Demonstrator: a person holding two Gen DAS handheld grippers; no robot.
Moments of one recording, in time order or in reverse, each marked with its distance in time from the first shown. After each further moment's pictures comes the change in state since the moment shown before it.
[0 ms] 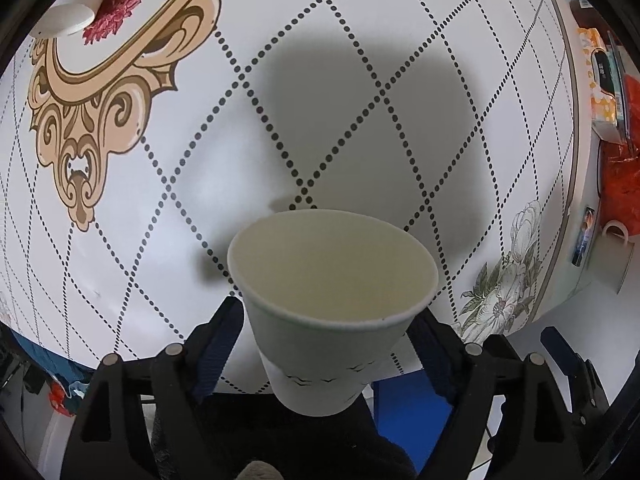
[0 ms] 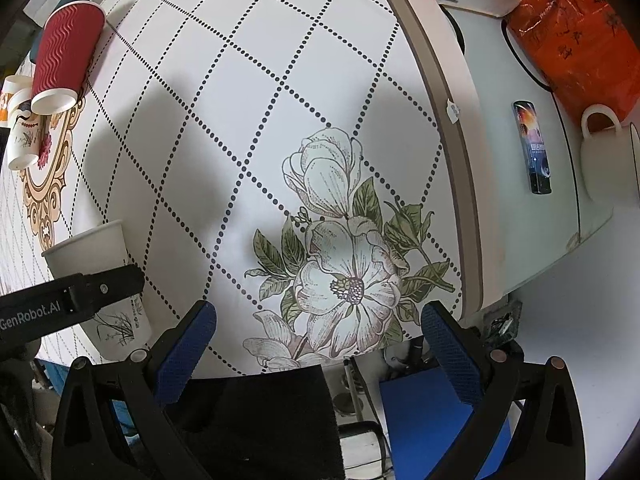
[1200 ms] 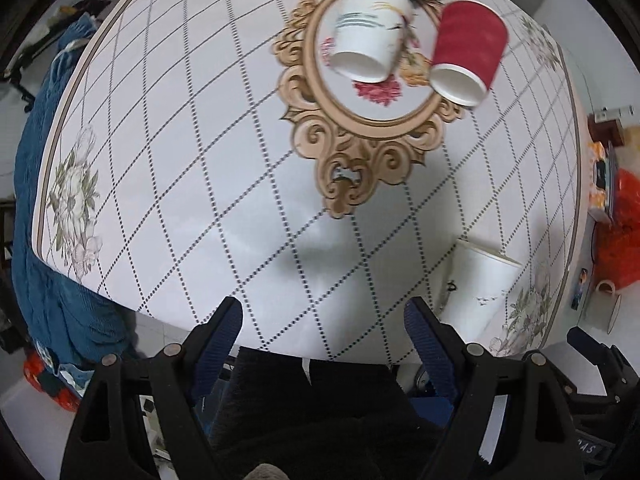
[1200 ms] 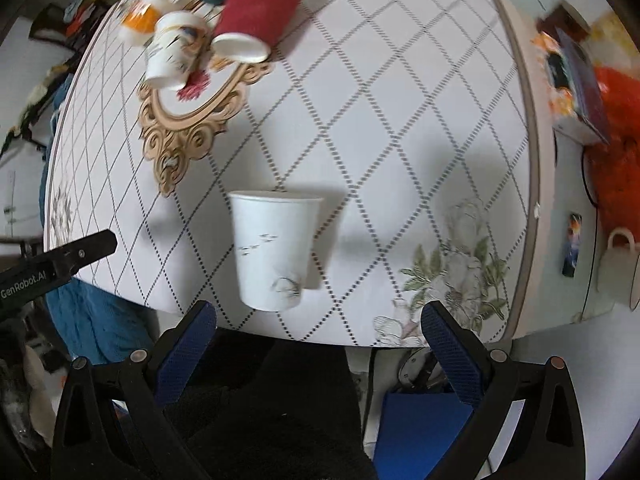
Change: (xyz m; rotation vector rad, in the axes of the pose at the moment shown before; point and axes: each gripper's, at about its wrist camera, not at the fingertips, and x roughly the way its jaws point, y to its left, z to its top) left arm -0.125 0.146 -0.063 -0.199 -0.271 0.030; right arm -0.075 0.114 -0.029 -0.350 -0.032 0.086
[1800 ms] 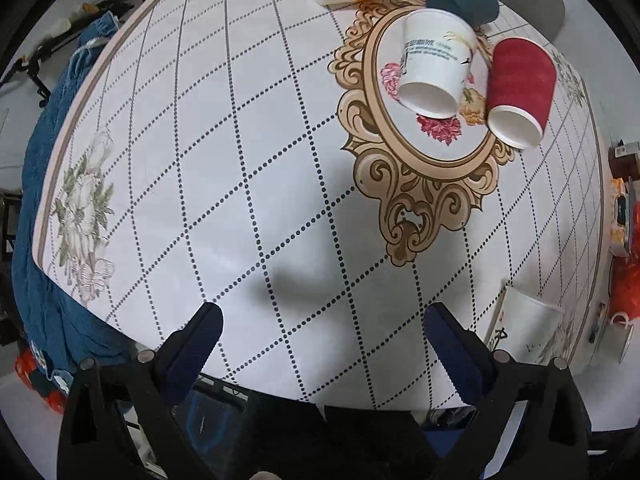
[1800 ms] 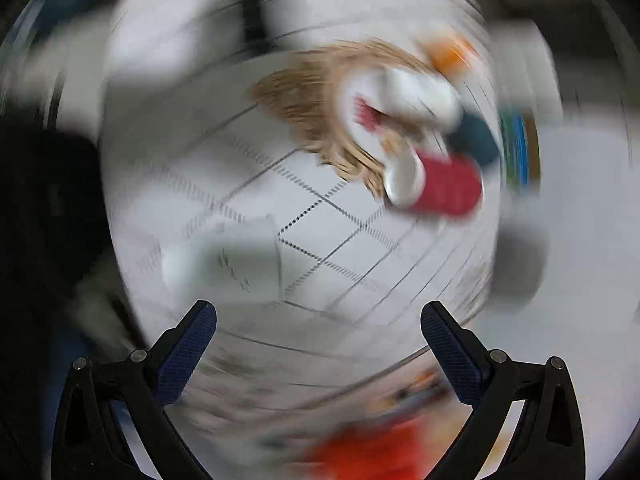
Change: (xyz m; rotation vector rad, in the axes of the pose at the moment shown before) left arm 0.027 0.035 0.016 -0.044 -0.098 0.023; right arm 0.028 0.130 -0.043 -1.463 -0.120 -0.768
